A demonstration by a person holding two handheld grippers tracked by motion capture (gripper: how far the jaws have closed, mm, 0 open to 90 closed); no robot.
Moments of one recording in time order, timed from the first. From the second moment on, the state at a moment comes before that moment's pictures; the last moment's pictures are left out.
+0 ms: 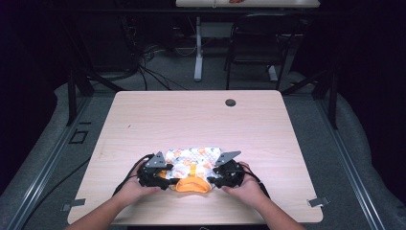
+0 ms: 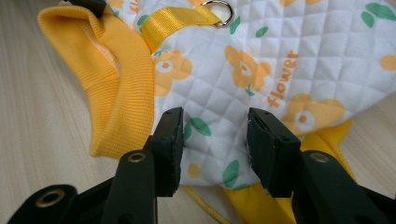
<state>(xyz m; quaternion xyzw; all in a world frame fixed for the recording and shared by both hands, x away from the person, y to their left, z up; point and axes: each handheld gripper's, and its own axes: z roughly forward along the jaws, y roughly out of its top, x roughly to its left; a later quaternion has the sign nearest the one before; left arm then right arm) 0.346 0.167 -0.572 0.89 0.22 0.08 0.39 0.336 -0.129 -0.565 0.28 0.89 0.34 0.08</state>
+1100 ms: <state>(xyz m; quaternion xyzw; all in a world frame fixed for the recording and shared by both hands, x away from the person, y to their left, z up) 0.376 0.154 -0.576 0.86 0.29 0.07 0.41 0.375 -0.135 -0.559 0.32 0.89 0.32 0.09</state>
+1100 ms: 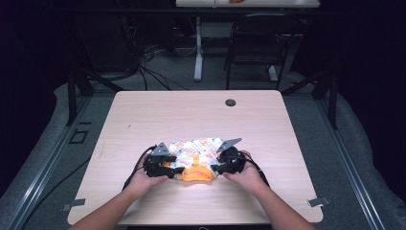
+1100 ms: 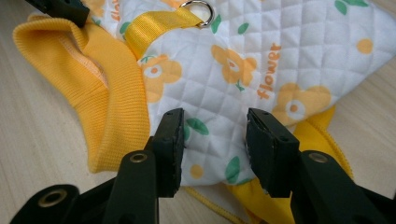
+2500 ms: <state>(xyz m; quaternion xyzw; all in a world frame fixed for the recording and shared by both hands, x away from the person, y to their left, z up) 0.371 0.161 -0.540 0.84 0.30 0.10 0.43 0.364 -0.140 -0.527 0.32 0.87 0.35 0.13</state>
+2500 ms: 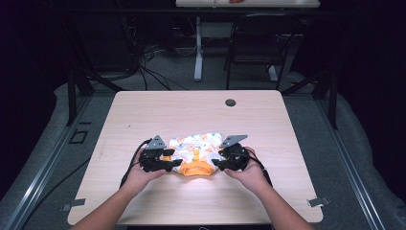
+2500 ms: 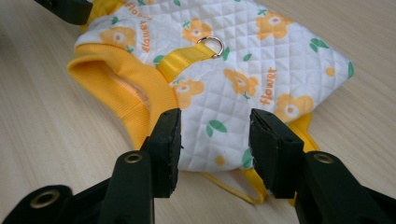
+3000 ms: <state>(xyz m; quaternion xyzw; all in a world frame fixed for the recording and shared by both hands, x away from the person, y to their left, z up) 0.343 0.184 -0.549 0.83 0.33 0.09 0.44 0.328 -0.151 -0.527 0.34 0.86 0.36 0.13</state>
